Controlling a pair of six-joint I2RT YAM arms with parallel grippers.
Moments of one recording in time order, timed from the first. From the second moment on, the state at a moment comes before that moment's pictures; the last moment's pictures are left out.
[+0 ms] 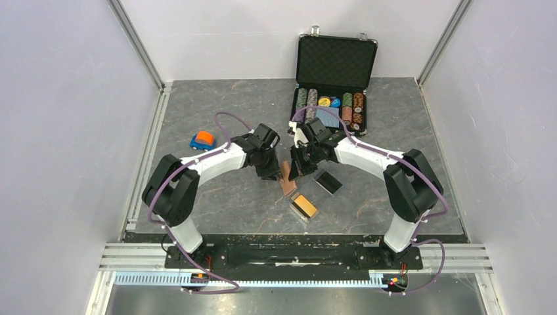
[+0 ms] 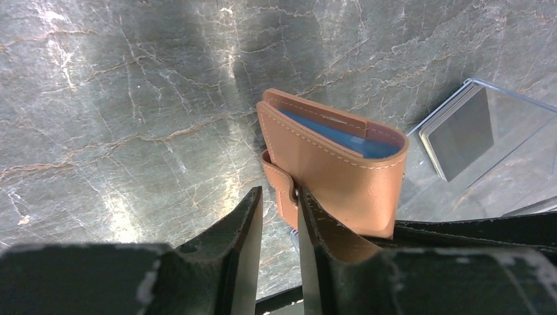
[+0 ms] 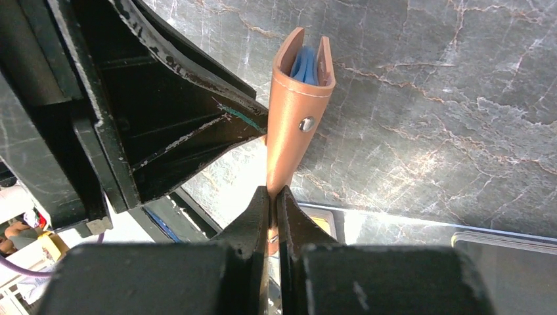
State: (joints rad) left arm -0.64 1.71 1.10 -0.51 0.12 -0.81; right arm 0.63 1.76 1.18 -0.45 -0.47 0.34
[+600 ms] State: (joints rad) left arm -0.64 1.69 1.05 -0.60 0.04 -0.81; right arm 0.63 1.70 1.18 -0.45 -0.47 0.35
